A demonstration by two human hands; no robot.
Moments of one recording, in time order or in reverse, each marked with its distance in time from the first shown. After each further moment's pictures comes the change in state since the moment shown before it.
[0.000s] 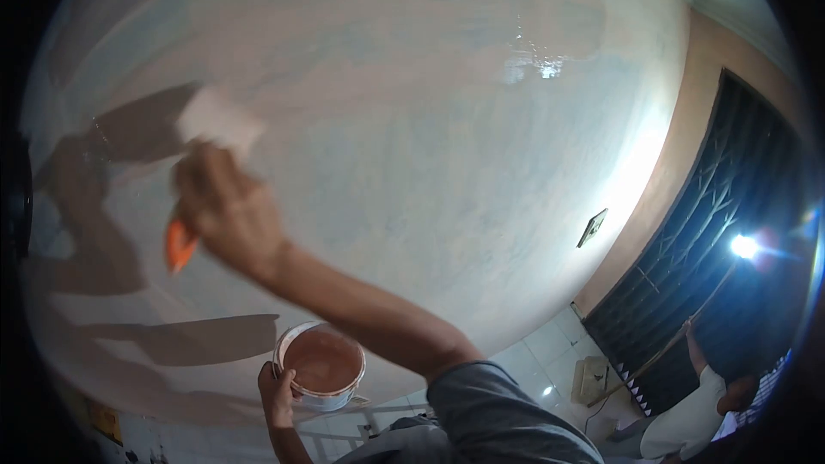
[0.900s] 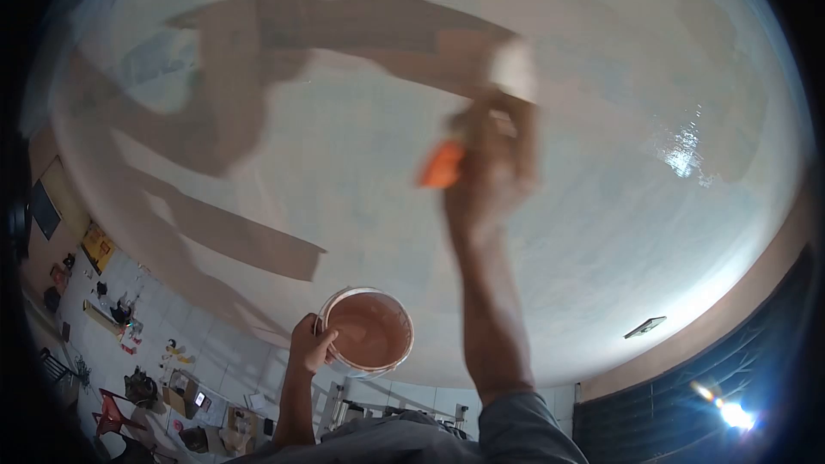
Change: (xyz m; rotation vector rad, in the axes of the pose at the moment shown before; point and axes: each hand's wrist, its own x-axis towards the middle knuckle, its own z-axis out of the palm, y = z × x) left_hand -0.011 -0.019 0.018 -0.075 0.080 -0.115; right_hand -0.038 0.074 -0.006 -0.134 0.109 0.037
